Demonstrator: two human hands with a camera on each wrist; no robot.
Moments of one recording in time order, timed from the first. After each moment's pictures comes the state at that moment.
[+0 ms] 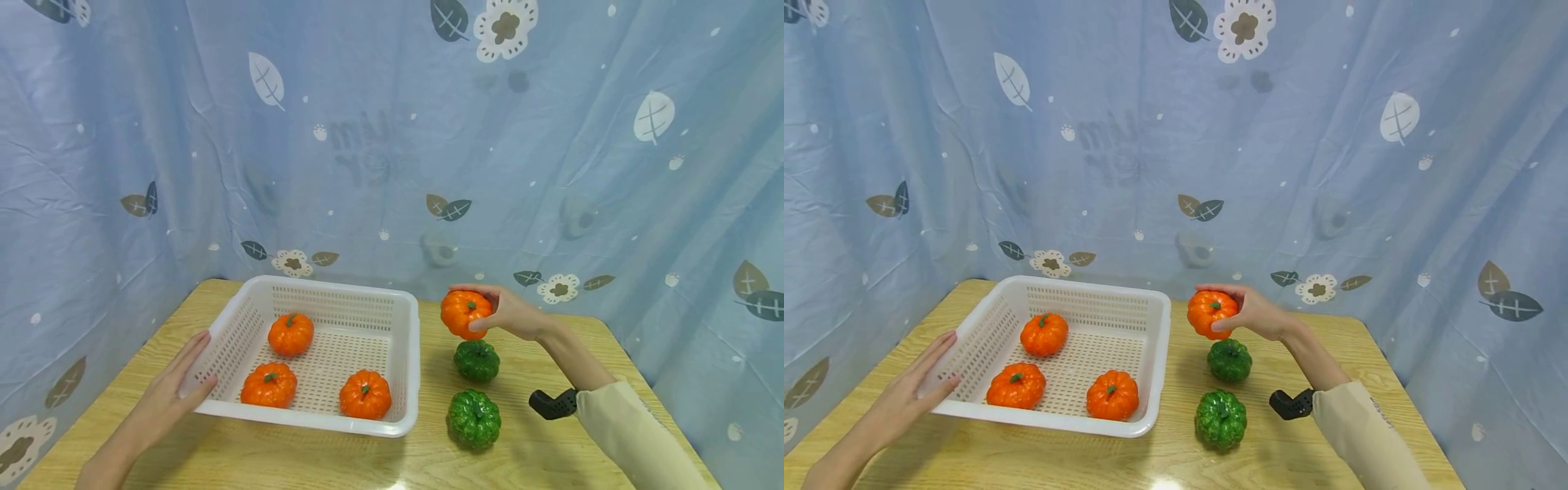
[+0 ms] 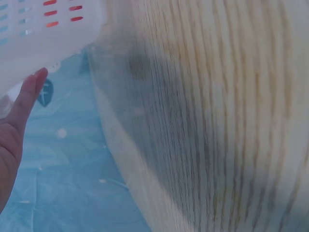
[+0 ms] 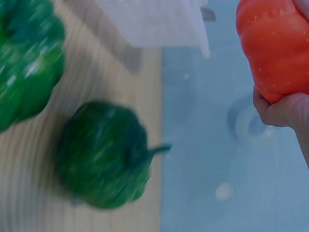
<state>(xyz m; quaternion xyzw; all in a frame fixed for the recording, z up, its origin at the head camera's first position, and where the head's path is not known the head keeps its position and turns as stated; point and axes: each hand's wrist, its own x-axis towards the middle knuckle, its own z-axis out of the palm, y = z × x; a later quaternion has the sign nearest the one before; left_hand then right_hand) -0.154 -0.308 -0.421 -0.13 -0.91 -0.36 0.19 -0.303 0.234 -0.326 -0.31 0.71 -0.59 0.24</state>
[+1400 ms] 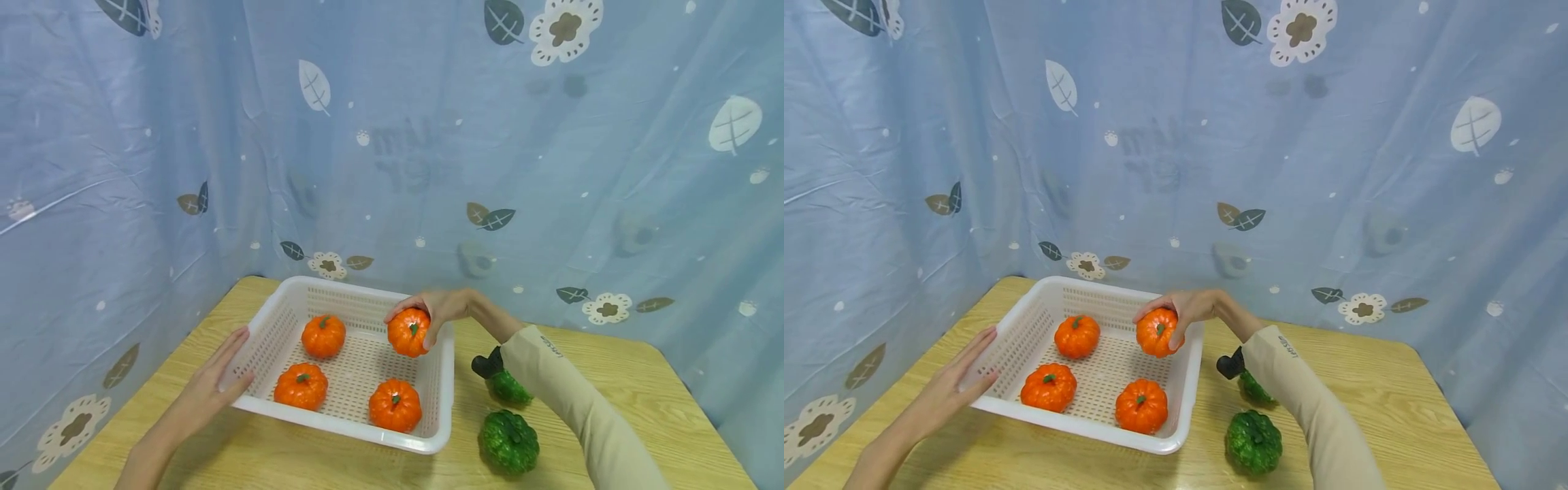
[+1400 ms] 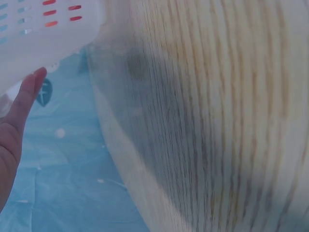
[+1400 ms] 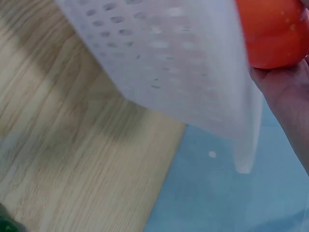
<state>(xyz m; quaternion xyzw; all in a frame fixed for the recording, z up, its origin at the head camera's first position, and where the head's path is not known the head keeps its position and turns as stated) -0.153 -0.307 -0.418 -0.12 -0.91 -0.35 0.20 -0.386 0.077 -0.343 -0.47 0.63 -0.37 0.49</state>
